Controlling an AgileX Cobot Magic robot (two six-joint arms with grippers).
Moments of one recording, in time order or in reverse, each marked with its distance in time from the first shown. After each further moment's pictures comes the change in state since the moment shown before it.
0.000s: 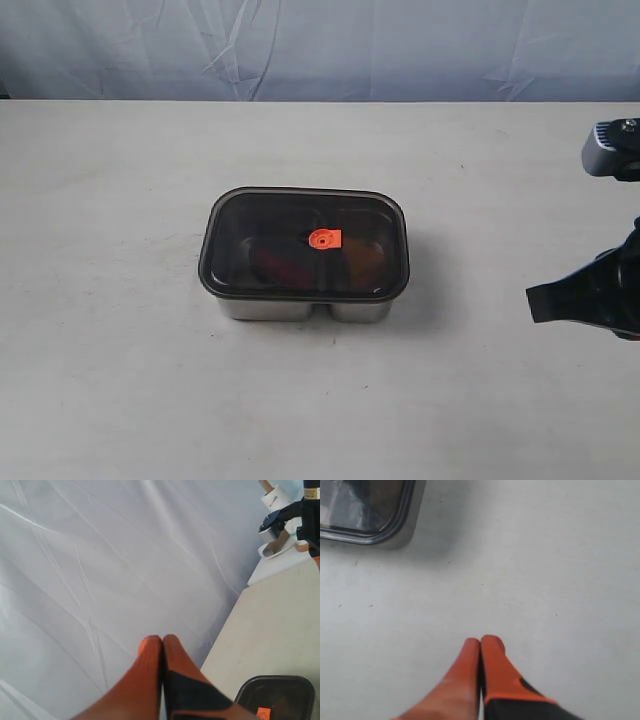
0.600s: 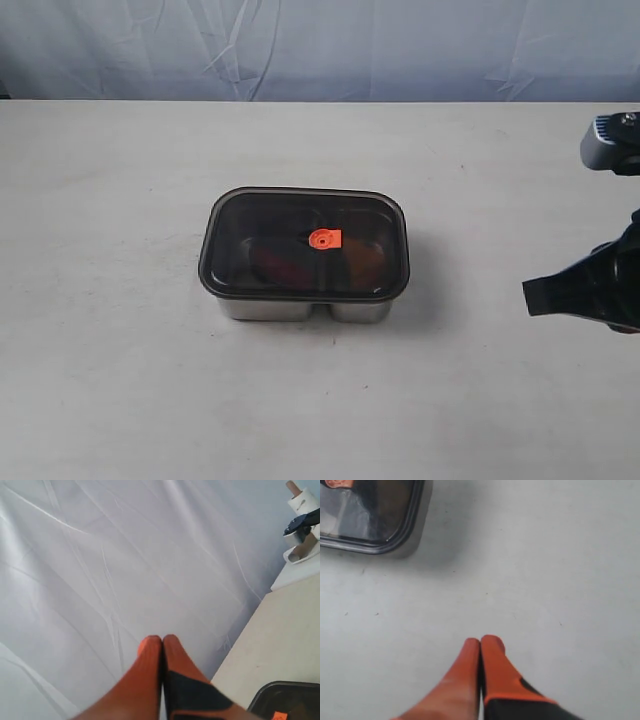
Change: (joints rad) left arm 0.074 -0.073 0.005 0.030 0.003 -0.077; right arm 0.000 0.000 0.000 0.000 -0.032 0.002
